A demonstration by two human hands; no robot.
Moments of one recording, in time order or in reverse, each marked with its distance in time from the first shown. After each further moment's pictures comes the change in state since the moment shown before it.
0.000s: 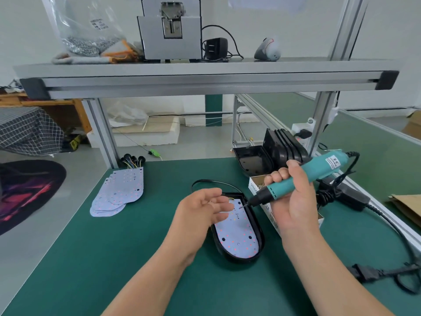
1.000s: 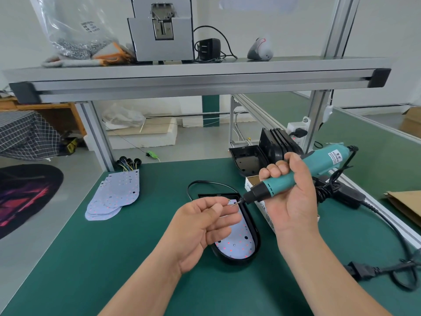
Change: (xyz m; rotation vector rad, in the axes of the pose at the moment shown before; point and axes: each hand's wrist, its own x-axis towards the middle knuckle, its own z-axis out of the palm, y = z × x) left_hand -0.004 -0.005 -0.003 -0.308 -0.202 -0.190; right_hand -0.017 -0.013 0.027 0.138 -0.103 0.016
